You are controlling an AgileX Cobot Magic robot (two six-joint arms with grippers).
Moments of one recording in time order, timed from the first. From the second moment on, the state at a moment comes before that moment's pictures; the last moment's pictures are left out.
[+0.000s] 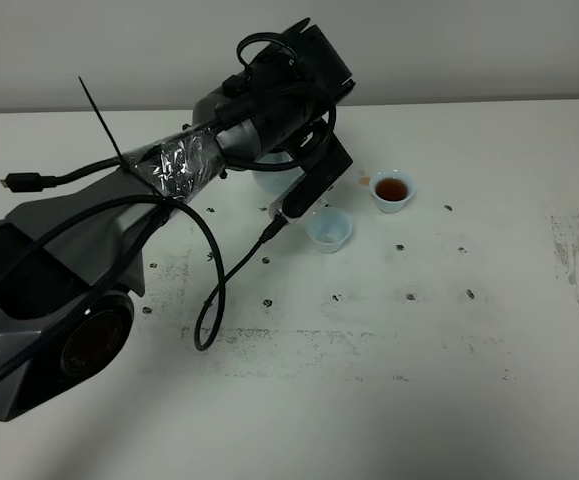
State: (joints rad) left arm -0.68 2.44 -2.28 0.67 1.11 1.54; right arm 0.01 -0.01 -0.52 -0.07 1.11 -0.03
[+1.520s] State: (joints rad) left arm -0.78 2.48 -2.28 0.94 1.14 1.65; right arm 0.01 -0.01 -0.52 -0.07 1.11 -0.03
